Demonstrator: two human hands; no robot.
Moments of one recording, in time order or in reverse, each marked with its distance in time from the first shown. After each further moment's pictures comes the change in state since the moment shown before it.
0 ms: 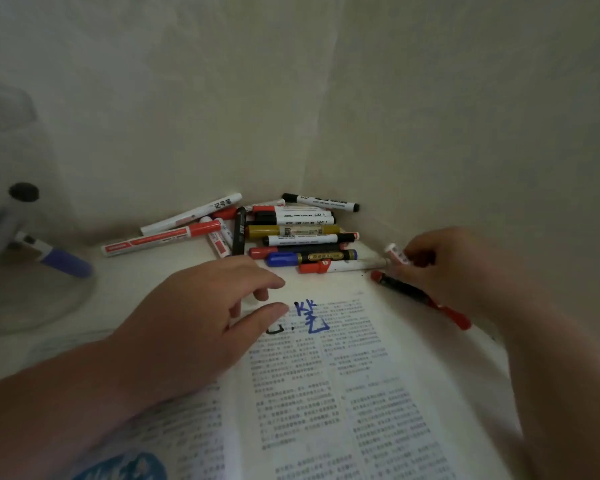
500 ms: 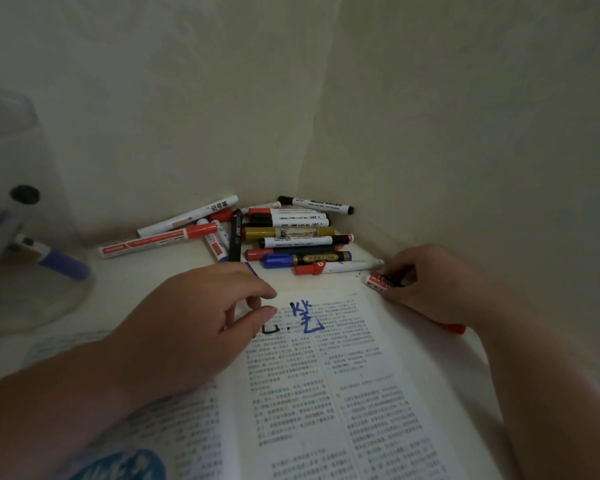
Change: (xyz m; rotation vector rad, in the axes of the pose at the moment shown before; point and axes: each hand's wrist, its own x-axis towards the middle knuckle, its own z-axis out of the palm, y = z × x) left_hand 0.000 -0.002 0.000 -0.018 -0.007 -0.014; right_hand 0.000 0.003 0.012 -0.052 -0.095 -0.042
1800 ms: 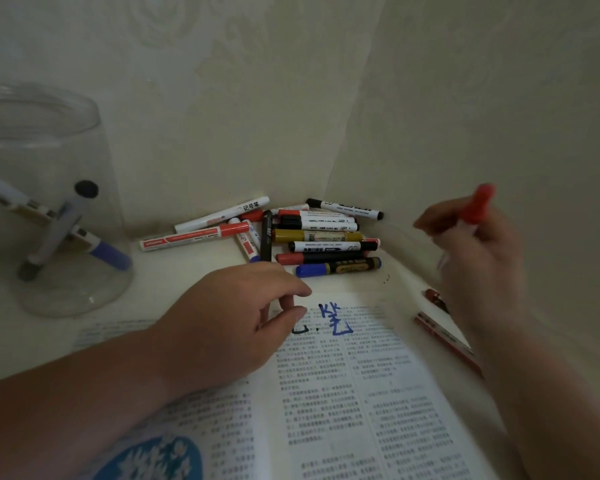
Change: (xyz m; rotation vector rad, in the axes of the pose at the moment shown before) left_hand -0.003 0.002 -0.001 -0.019 0.021 0.020; right_hand 0.003 -0.042 0.014 1.052 0.654 -0.251
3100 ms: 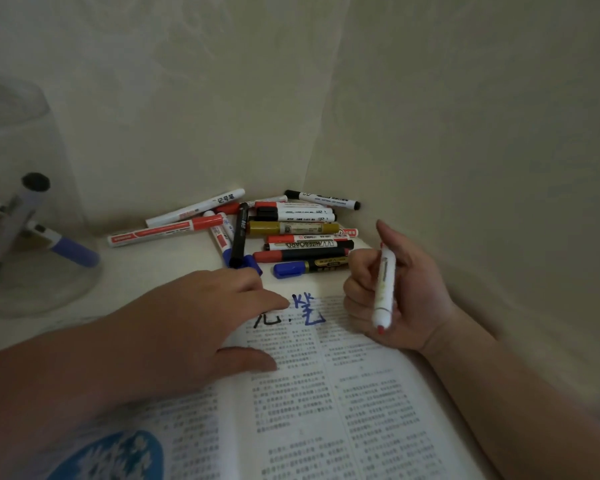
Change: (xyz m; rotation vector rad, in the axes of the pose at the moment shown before) left_hand 0.001 0.005 -0.014 0.262 -0.493 0.023; right_hand -0.016 0.030 0.001 0.987 -0.844 0.960
